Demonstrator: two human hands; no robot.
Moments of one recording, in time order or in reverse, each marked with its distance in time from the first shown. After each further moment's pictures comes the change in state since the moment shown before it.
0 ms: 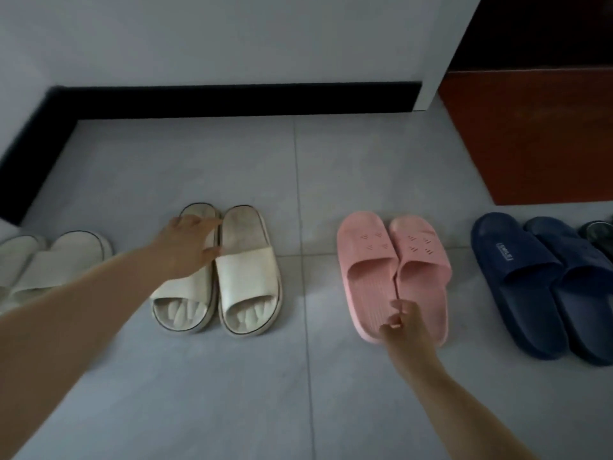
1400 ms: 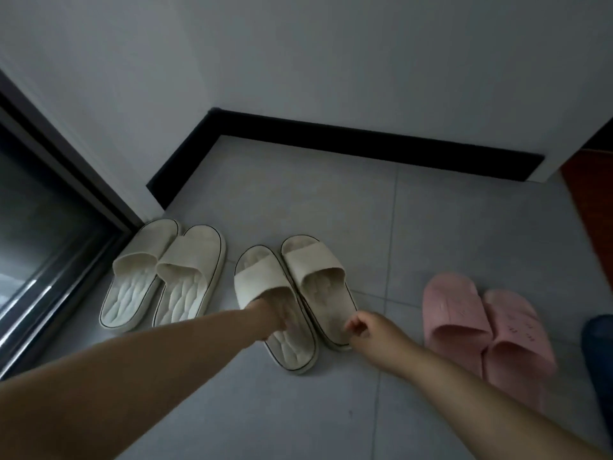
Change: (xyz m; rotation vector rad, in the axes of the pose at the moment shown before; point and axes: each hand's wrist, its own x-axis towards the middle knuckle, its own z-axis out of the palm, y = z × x) left_hand -0.086 -0.004 0.022 -0.722 -0.287 -0.354; right_hand -0.011 -0.119 0.099 -0.536 -0.702 -0.413
